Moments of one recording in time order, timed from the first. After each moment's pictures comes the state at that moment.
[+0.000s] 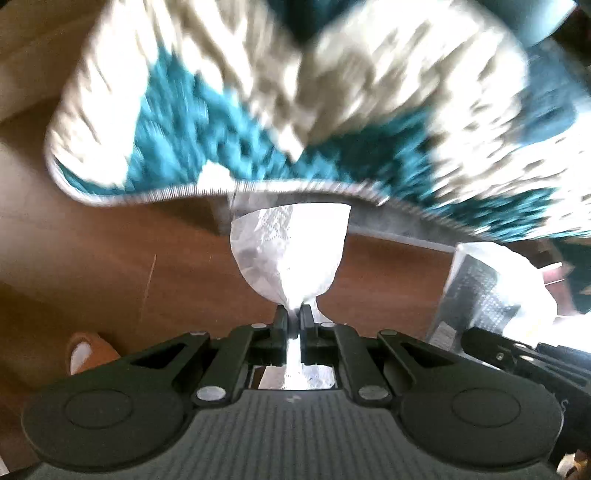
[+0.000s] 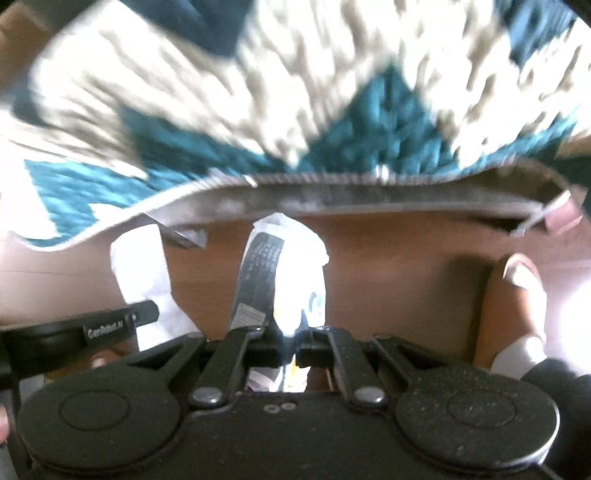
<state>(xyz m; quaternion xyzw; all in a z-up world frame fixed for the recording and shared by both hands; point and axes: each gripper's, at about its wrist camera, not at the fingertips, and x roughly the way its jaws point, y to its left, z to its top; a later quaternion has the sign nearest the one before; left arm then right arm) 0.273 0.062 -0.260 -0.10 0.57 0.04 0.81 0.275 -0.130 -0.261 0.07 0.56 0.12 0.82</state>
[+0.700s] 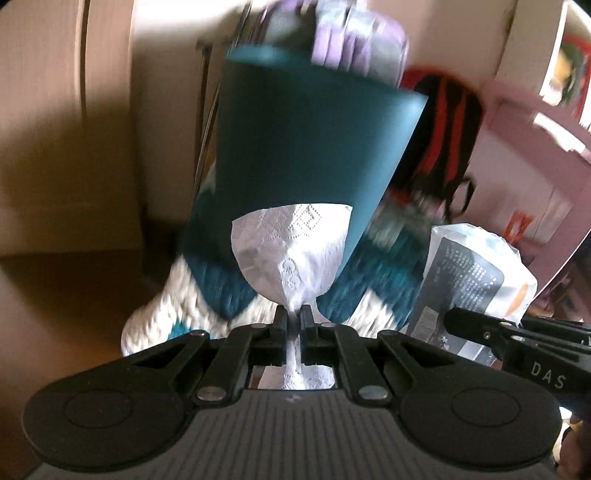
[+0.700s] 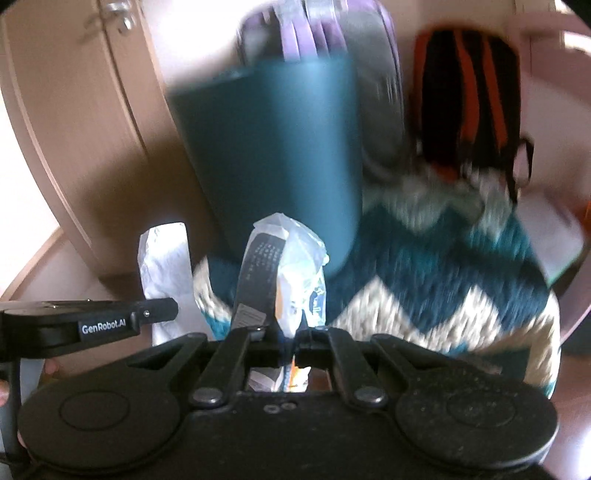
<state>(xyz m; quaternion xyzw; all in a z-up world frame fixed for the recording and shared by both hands) 0.187 0.036 0.011 -0.09 0.35 -0.03 0.93 0.186 -0.176 0.013 0.04 0.31 0.20 0.93</state>
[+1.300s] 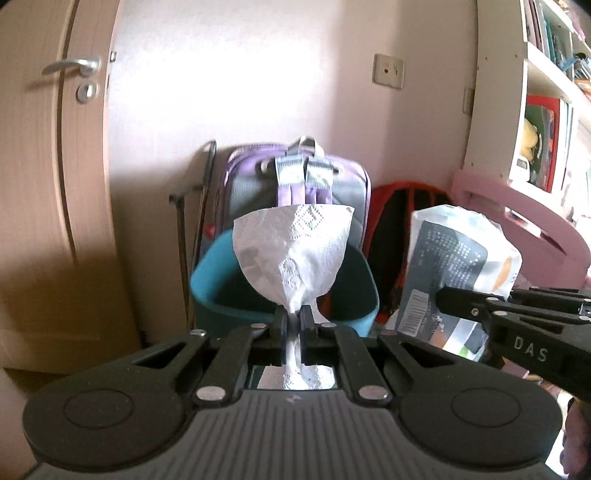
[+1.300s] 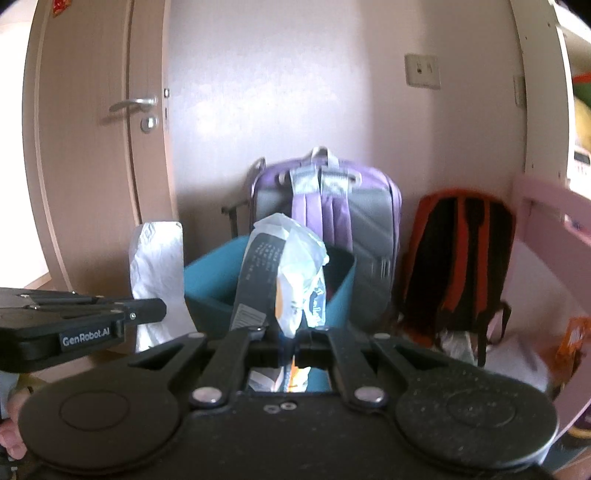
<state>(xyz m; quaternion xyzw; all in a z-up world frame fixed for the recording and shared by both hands) 0.235 0.026 0.158 -0.04 0.22 -0.04 0.97 0.235 -0.171 0.165 -0.01 0.18 0.19 0.97</state>
